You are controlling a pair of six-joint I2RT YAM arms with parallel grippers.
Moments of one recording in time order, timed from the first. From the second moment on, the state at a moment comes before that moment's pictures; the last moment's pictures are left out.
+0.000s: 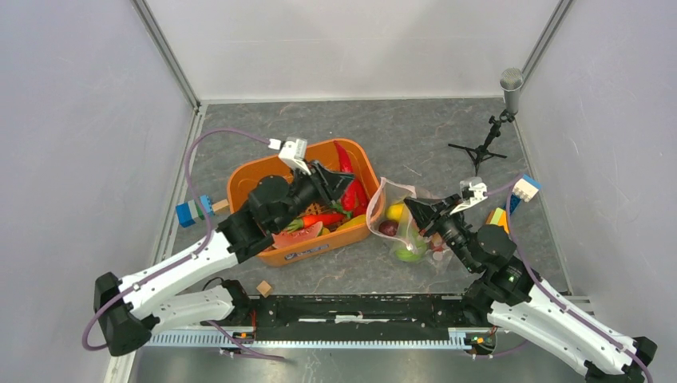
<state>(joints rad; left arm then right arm) -0.89 0.97 0.83 0.08 -0.20 -0.65 0.88 0.43 0.45 0.04 0.29 0.40</state>
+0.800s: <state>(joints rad) -1.23 1.44 0.76 0.98 -0.43 -0.29 0.88 0.33 0.40 0.07 0.36 0.71</state>
